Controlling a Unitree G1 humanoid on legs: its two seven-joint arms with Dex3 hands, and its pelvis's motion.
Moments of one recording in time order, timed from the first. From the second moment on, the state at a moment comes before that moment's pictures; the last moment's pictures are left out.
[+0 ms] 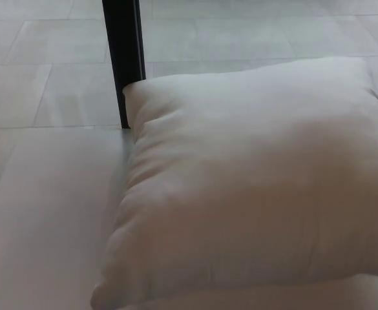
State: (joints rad) left_arm 0.35 0.64 0.31 1.06 -0.02 0.08 -0.18; right_arm 0.45 -0.56 -0.64 1.03 0.13 0.06 0.15
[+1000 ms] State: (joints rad) left_arm -0.24 0.62 0.75 0.36 -0.29 0.15 -0.10; right_arm -0.08 -0.82 -1.12 0.69 0.51 0.24 0.21
